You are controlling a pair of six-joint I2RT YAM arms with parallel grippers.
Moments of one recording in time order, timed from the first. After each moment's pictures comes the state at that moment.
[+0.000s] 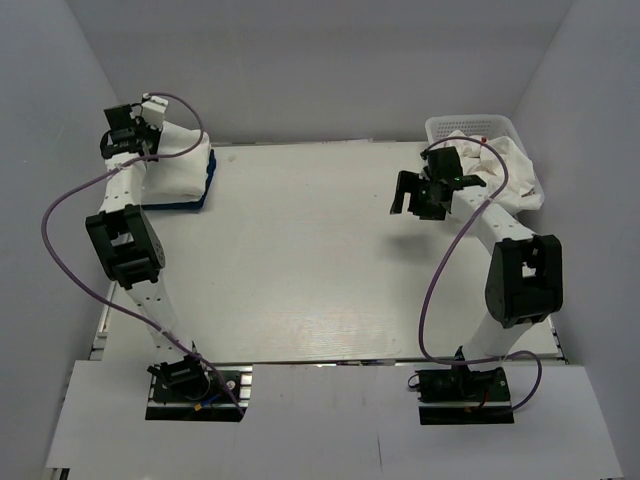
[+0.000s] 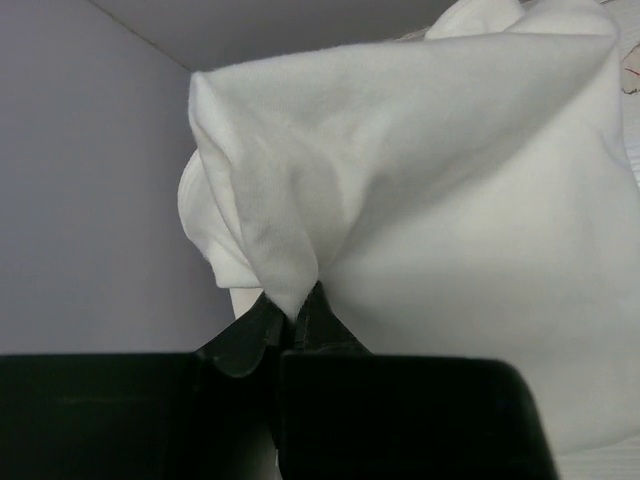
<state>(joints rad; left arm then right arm) 0.28 2.13 1.94 -0.34 0.12 0.56 0.20 1.70 1.30 -0.53 -0.14 0.28</state>
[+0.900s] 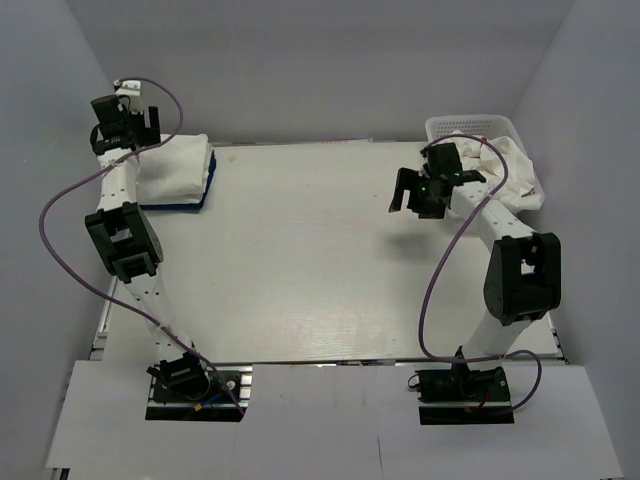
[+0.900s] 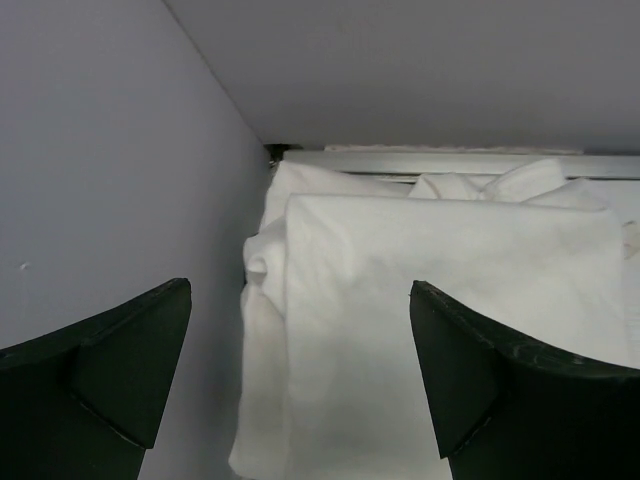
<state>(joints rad) 0.32 2.24 2.12 -0.28 0.09 0.30 0.20 1.73 1.37 -0.59 -0.15 0.30</state>
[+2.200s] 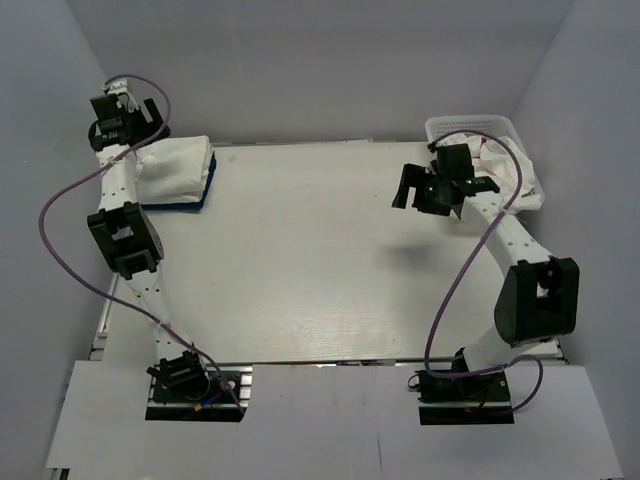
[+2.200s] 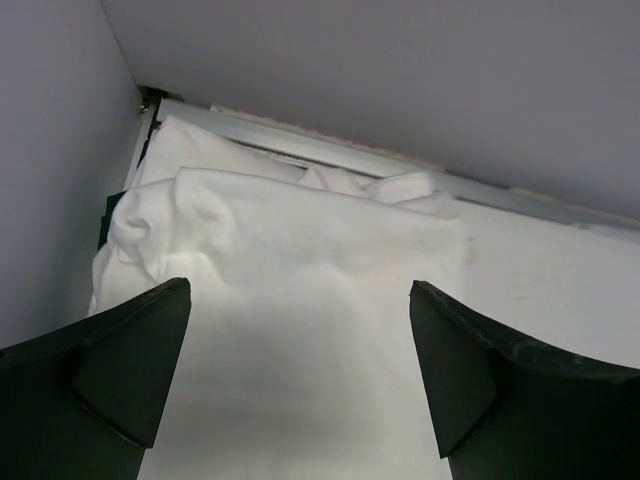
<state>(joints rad) 0.33 2.36 2.28 -0.41 0.25 -0.09 0.20 1.60 1.31 -0.57 -0.16 0.29</state>
